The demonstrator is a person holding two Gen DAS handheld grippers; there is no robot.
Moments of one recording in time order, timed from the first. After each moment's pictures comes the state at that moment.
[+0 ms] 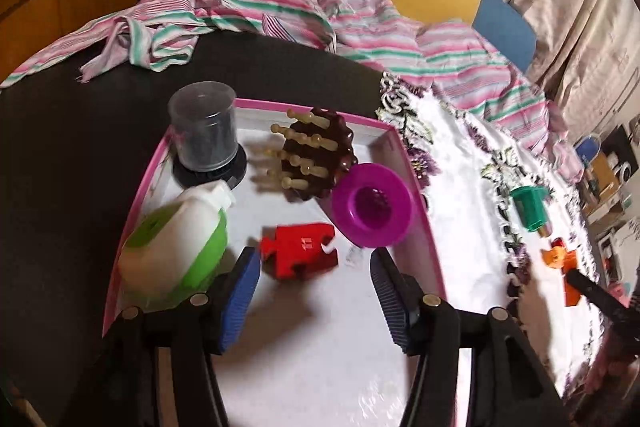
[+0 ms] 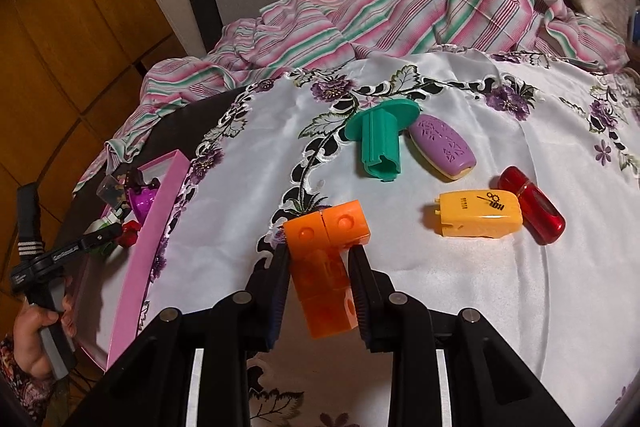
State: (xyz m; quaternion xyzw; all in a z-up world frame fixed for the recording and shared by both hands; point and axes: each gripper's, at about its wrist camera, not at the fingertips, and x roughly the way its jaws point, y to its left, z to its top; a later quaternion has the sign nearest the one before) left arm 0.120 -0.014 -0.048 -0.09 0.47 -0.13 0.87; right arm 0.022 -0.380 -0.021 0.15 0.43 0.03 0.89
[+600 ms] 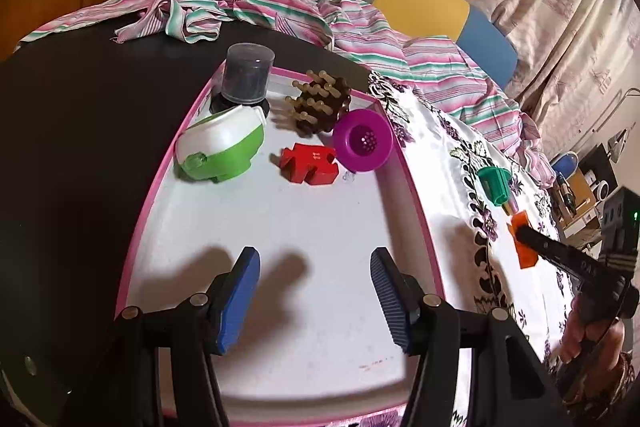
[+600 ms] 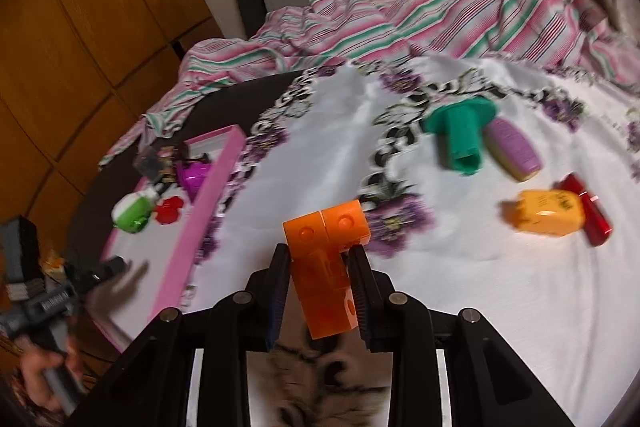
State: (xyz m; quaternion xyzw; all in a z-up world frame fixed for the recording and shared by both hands) left arm 0.043 0.019 -0.051 -0.14 0.45 -0.15 0.87; right arm 0.022 -0.311 -0.019 0.14 0.43 0.10 0.88
